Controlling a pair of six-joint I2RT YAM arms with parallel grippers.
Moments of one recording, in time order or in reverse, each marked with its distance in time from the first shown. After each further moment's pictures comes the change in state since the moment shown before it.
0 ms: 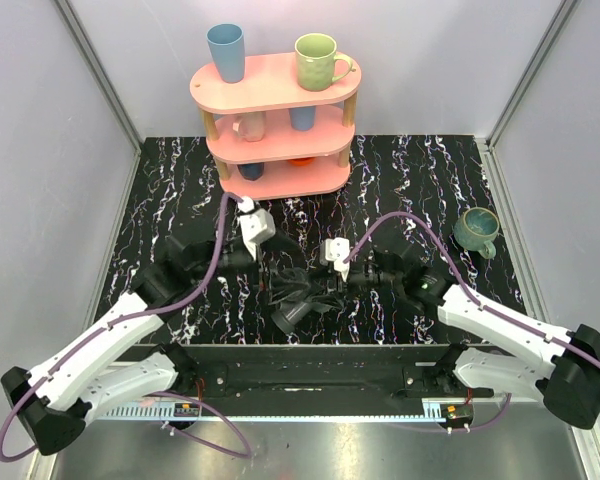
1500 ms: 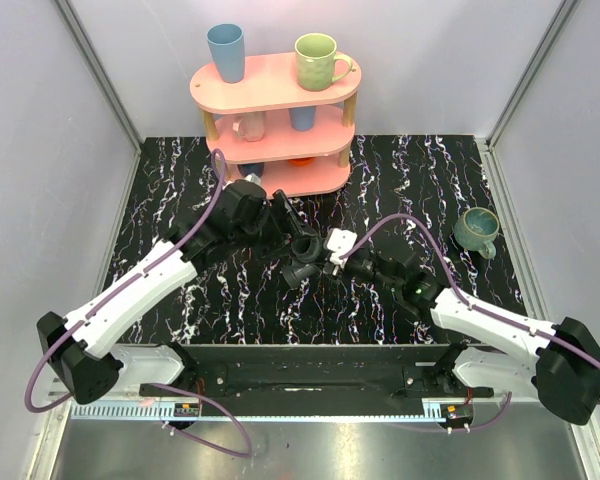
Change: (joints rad) left arm -0.005 0.346 0.389 -0.561 -0.609 -1.132; right arm -0.016 0.031 -0.116 0.310 0.428 -0.104
